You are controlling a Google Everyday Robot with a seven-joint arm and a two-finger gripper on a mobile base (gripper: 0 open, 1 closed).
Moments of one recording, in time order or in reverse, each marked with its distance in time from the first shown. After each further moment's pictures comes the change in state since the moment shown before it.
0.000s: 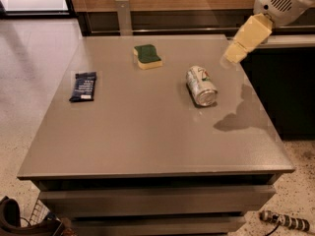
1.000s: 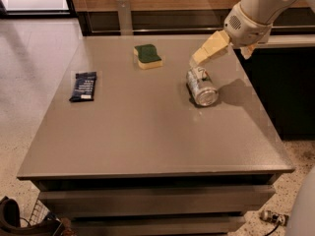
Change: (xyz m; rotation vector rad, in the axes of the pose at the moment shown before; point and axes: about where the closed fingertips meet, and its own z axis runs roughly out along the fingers) arm -0.013 -0.032 0.101 -0.066 0.082 0.503
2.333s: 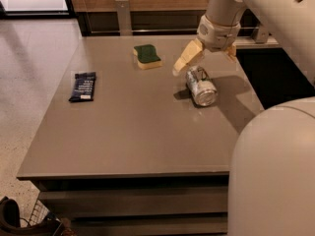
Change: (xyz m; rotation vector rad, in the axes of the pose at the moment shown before) arm -0.012 0.015 0.046 0.089 0.224 0.077
